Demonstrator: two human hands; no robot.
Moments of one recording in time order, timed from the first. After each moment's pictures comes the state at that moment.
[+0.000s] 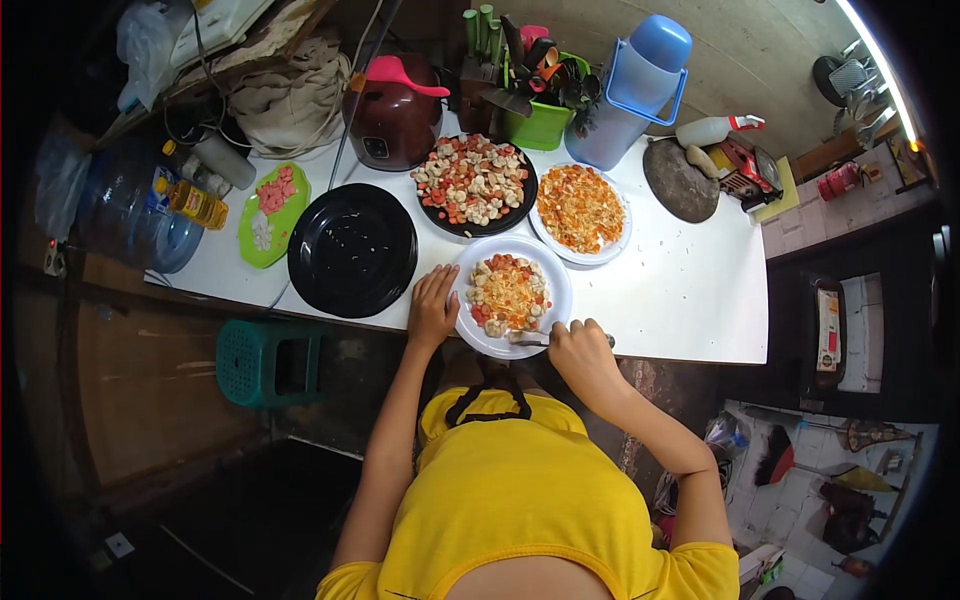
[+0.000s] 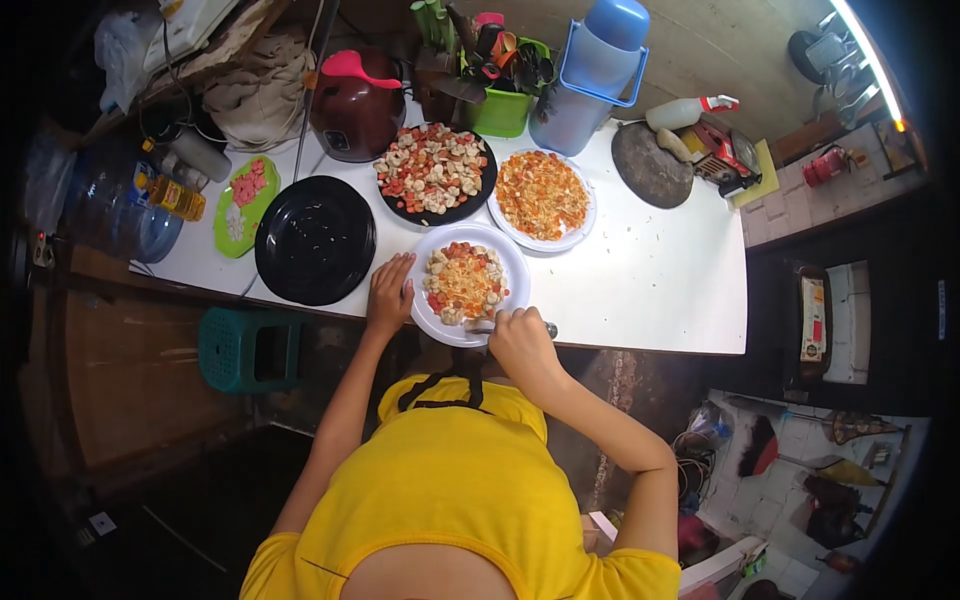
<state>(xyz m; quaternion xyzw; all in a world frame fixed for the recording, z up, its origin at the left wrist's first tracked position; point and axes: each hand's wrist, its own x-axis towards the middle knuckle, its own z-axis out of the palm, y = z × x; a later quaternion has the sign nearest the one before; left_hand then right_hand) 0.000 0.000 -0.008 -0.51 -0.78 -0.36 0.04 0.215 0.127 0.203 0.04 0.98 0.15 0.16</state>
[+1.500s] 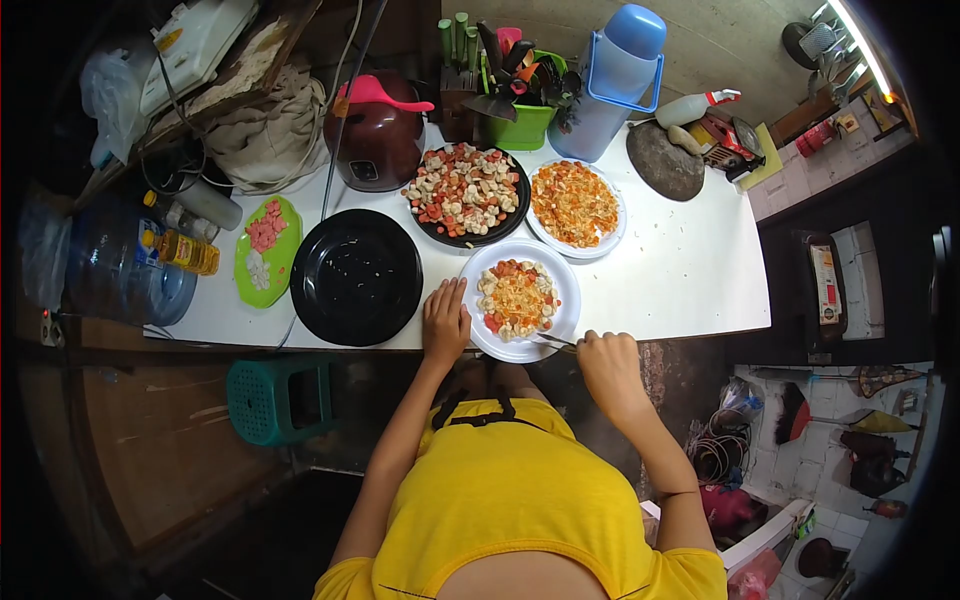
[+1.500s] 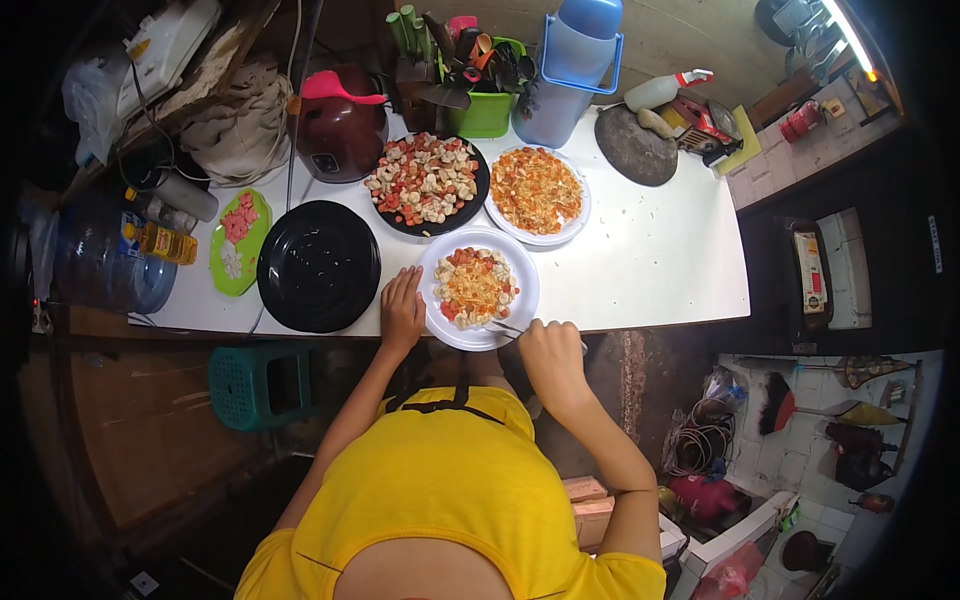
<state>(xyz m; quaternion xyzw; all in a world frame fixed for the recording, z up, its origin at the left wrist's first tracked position) -0.004 -0.001 -0.011 -0.52 -0.78 -0.35 0.02 0.221 0.100 0.200 0.24 0.96 0.09 0.11</state>
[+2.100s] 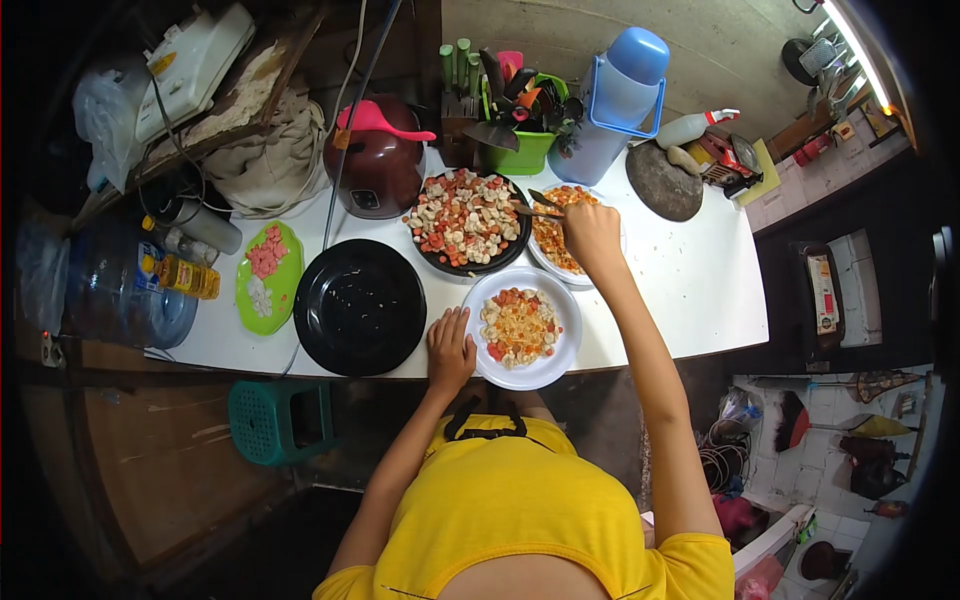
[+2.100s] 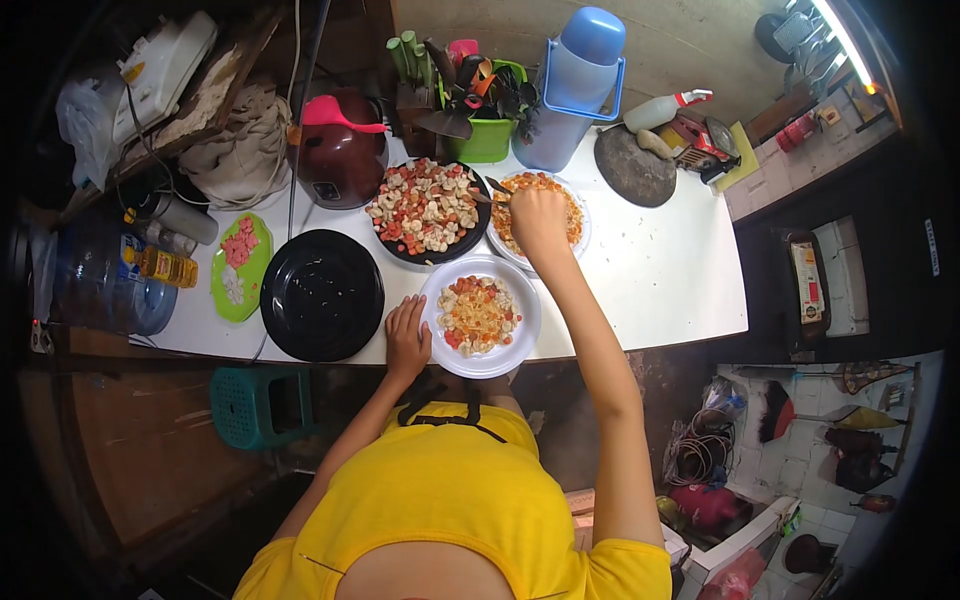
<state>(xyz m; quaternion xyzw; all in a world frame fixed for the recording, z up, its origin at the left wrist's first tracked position) -0.003 0.000 -0.008 -0.52 -0.78 -0.36 0.00 0.085 0.272 0.169 0.31 0.94 0.13 -0.09</state>
